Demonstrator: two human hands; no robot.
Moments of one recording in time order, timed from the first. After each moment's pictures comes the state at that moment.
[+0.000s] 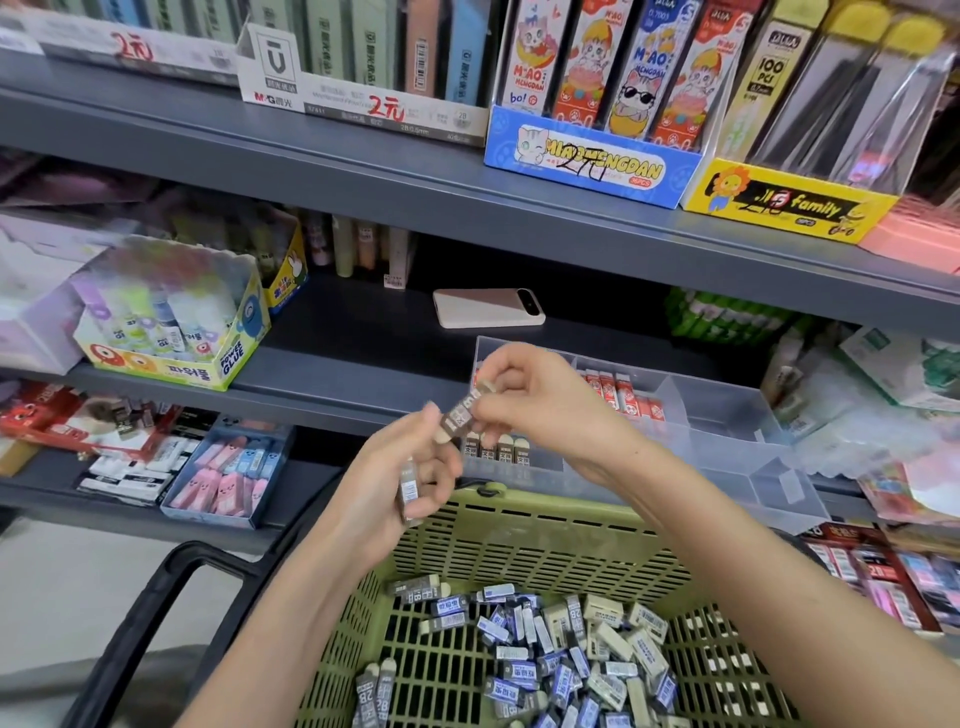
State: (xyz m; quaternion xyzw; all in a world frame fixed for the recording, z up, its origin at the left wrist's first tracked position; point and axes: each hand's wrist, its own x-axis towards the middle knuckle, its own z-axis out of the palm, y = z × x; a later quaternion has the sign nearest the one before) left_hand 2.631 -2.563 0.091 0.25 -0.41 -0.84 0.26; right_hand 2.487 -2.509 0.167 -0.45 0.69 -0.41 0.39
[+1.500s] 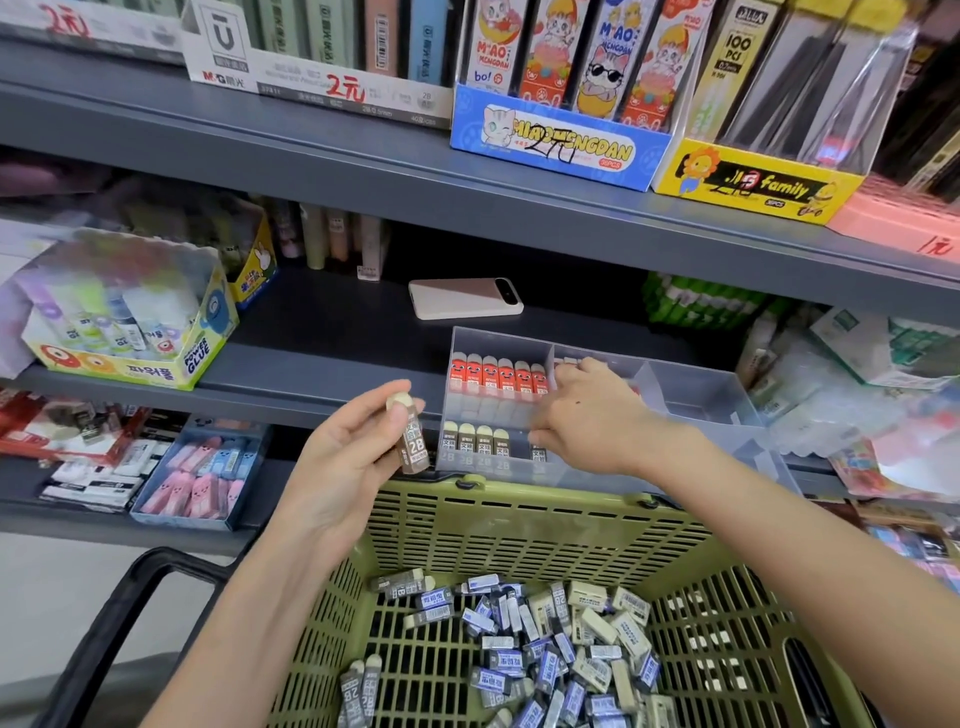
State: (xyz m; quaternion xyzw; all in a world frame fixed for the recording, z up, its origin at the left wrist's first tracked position) left_hand 2.632 -2.569 0.089 0.29 -0.39 -0.80 0.36; right_hand 2.417 -2.489 0.136 -0.69 0.70 0.20 -0.04
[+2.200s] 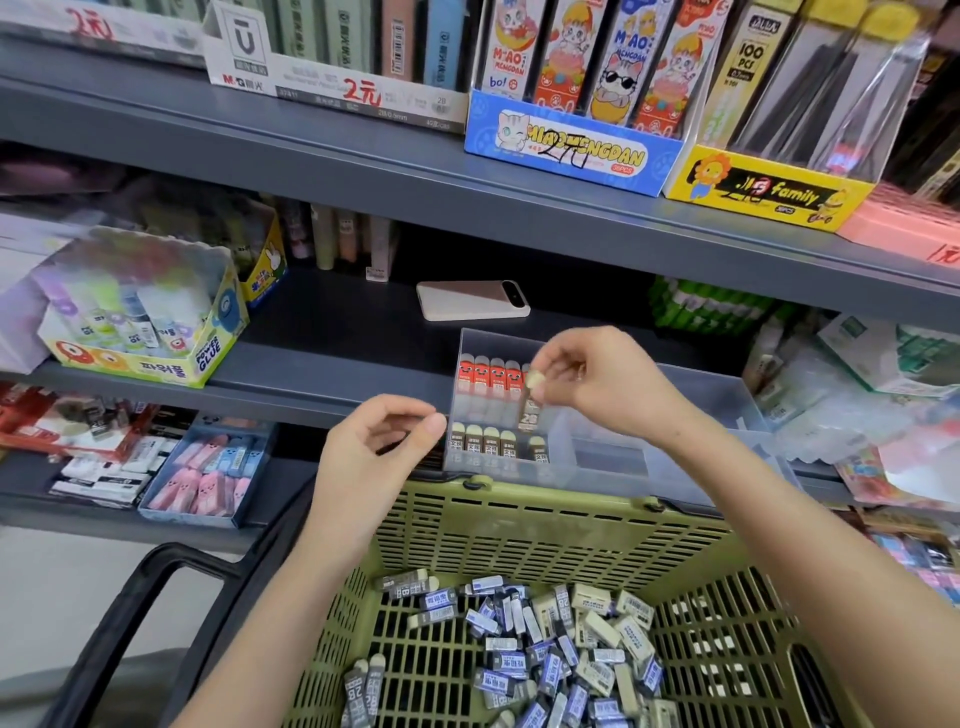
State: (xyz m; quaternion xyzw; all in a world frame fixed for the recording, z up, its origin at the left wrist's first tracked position) left_hand 2.631 -2.557 0.089 0.34 -0.62 -0.58 0.40; right_hand 2.432 -2.492 0.177 -0.54 0.78 -0.26 0.18
